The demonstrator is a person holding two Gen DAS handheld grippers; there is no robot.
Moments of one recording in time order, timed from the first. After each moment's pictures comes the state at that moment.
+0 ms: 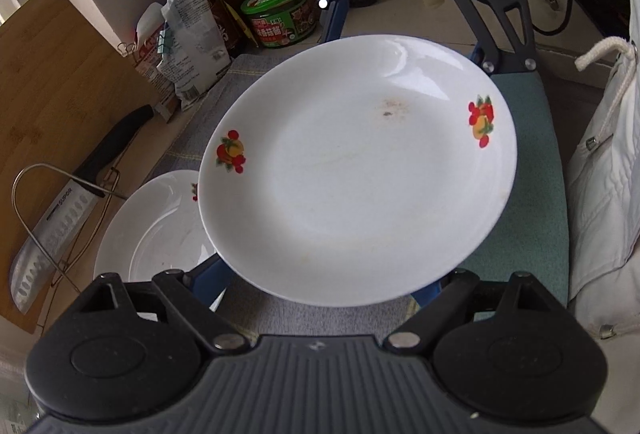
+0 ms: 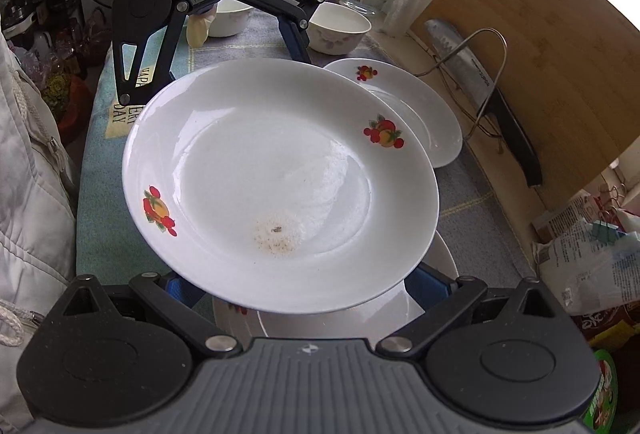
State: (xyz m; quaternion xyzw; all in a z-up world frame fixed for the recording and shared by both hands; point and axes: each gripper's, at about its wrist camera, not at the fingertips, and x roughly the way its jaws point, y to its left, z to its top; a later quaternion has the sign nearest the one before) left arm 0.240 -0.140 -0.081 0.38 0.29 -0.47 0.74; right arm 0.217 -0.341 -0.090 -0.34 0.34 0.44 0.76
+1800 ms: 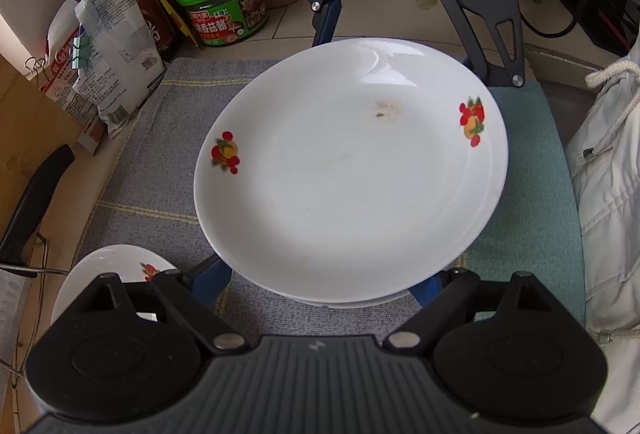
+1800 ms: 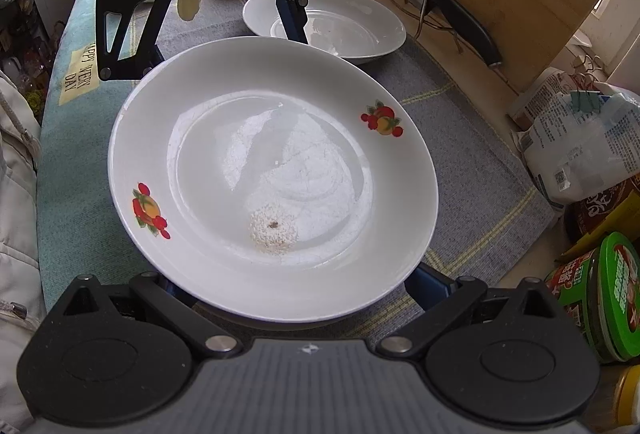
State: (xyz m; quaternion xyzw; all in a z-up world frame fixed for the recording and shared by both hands) left arm 0.300 -0.210 -0.093 0.40 0.34 -0.55 0.65; right arm 0.241 -0.394 -0.122 -0.29 0.41 0.39 0.77
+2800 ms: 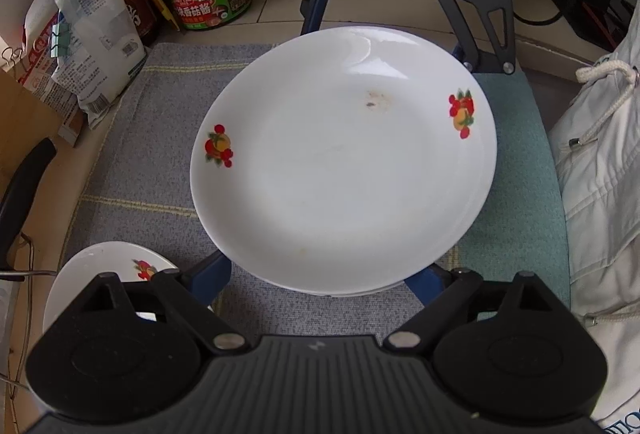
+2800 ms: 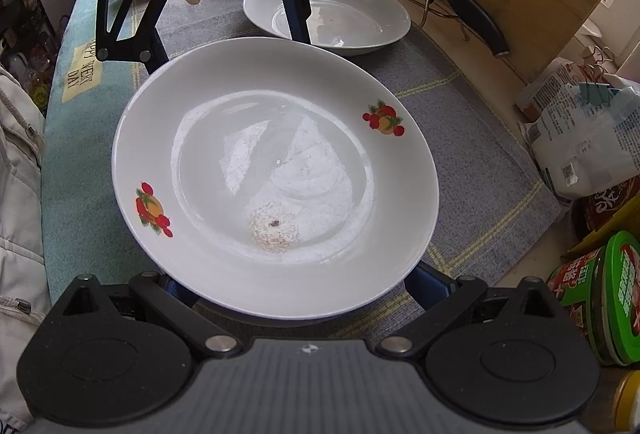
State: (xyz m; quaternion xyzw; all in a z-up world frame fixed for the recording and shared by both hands) left arm 0.312 -0.212 -0.089 0.41 0.37 -0.56 0.62; right arm 0.250 -0.389 -0.122 -0.29 0.44 0.40 0.75
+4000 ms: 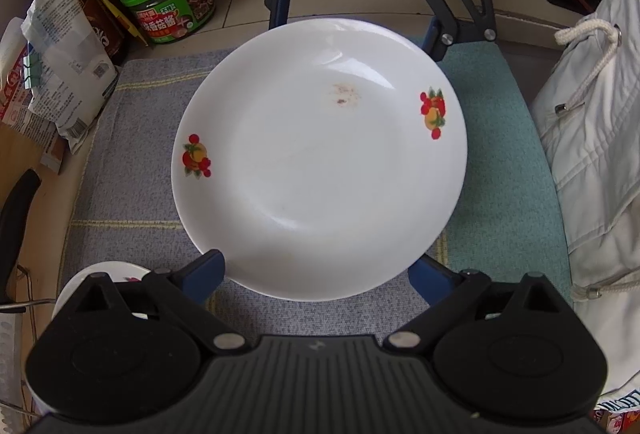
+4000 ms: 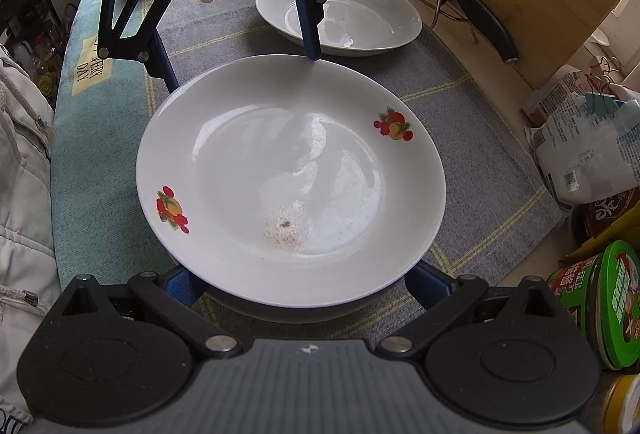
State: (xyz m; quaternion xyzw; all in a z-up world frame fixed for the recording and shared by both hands) left arm 0.301 -0.214 -0.090 0.44 0.35 -0.58 0.58; right arm 0.245 -0.382 -0.114 -0.31 0.44 0.40 0.74
